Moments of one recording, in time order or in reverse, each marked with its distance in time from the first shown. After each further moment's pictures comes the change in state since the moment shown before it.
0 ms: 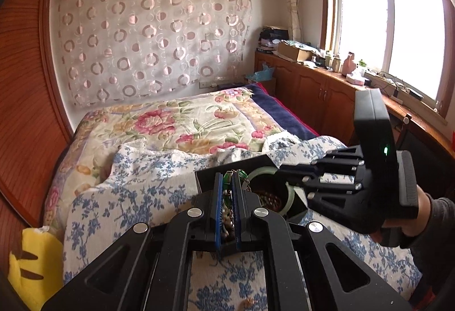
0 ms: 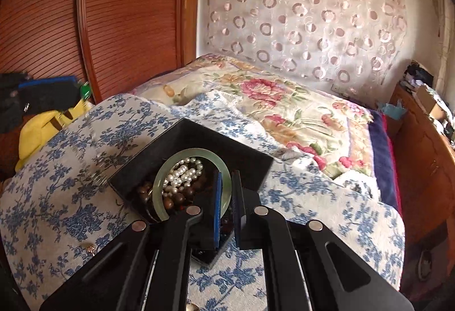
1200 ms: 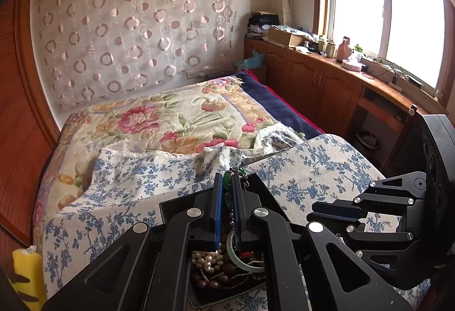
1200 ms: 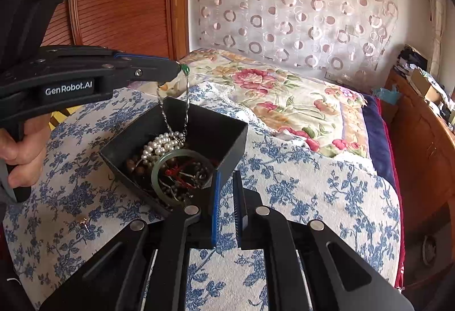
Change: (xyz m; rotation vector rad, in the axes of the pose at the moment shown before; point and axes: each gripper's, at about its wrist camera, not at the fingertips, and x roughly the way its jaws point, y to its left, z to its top) left arm 0.080 -0.022 0.028 0.042 0.063 -0.041; right arm -0.021 -0.025 -0.033 0.064 0.019 -0.019
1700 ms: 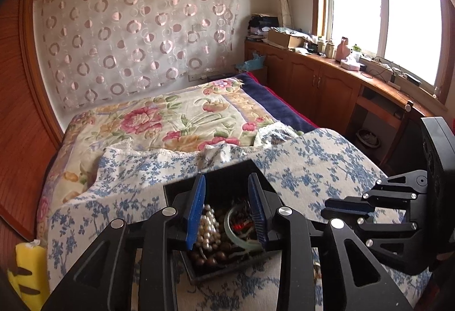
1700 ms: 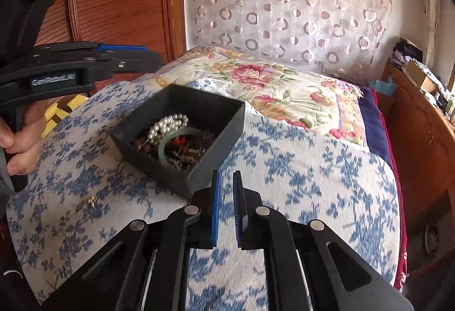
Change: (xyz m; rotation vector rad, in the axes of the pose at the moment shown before) left arm -0.029 -0.004 -0.026 0.005 -0.014 0.007; right arm -0.023 0.002 -0.032 0.030 0.012 -0.005
